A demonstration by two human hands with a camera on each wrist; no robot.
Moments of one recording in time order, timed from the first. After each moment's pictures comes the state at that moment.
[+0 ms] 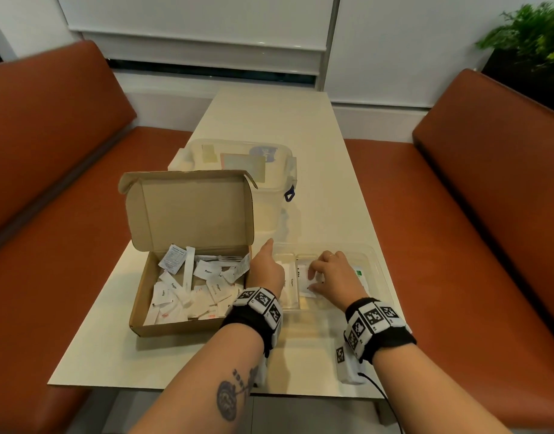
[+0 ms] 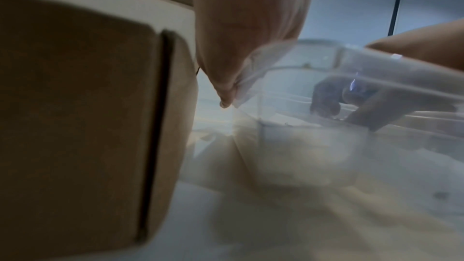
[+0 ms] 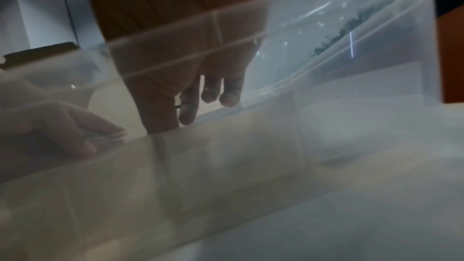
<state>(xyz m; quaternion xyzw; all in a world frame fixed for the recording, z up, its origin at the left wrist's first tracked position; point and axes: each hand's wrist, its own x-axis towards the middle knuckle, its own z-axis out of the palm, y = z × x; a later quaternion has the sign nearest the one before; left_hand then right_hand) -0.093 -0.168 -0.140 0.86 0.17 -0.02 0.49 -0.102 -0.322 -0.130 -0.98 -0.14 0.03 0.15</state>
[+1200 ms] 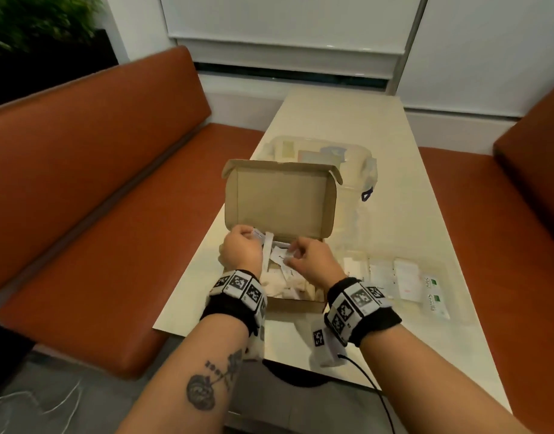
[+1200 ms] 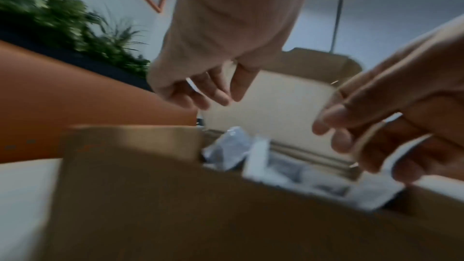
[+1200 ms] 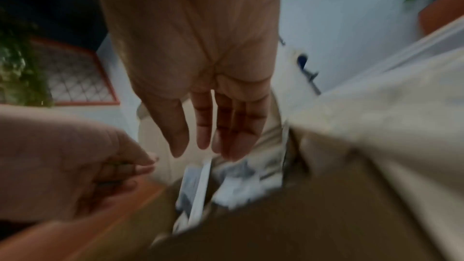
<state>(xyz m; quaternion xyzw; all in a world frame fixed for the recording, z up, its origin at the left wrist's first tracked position) -0.134 -0.011 -0.096 0.80 0.38 0.16 0.44 -0.119 -0.150 -0.093 -0.92 -0.16 0.10 0.35</state>
